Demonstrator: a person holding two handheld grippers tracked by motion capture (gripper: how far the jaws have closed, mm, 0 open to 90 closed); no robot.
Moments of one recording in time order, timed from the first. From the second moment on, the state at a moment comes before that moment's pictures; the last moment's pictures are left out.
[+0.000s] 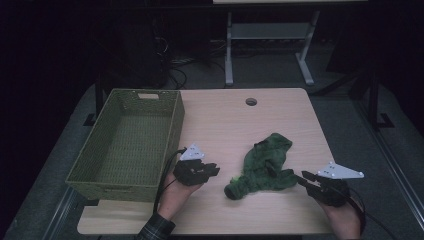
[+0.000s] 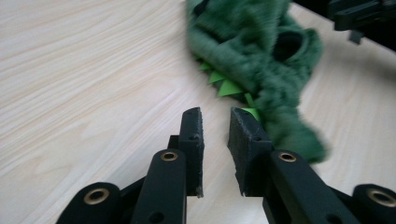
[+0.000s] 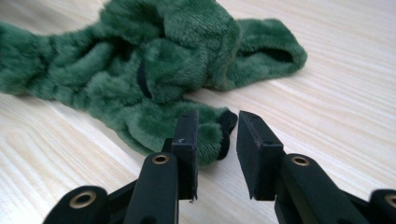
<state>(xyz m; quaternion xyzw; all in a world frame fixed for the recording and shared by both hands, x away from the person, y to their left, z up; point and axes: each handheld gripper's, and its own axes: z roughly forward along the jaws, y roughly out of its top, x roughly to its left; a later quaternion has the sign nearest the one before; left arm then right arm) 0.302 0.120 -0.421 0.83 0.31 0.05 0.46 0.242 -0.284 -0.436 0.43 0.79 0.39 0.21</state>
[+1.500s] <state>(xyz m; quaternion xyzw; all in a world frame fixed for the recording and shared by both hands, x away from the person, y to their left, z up) 0.283 0.114 -0.461 0.89 0.28 -0.02 0.36 0.237 -0.242 -0.463 0.36 0.87 0.33 0.11</state>
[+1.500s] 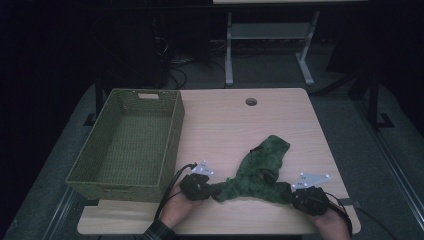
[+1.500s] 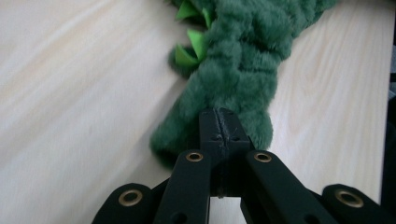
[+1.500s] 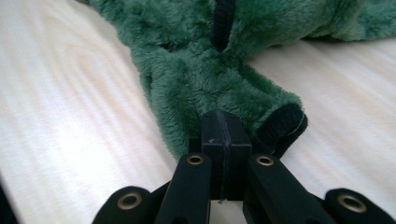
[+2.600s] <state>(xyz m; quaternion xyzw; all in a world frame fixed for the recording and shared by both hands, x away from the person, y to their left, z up) 0.338 0.082 -0.412 0.87 0.25 0.02 0.42 0.262 -0.226 -0.456 0.40 0.83 0.38 0.09</state>
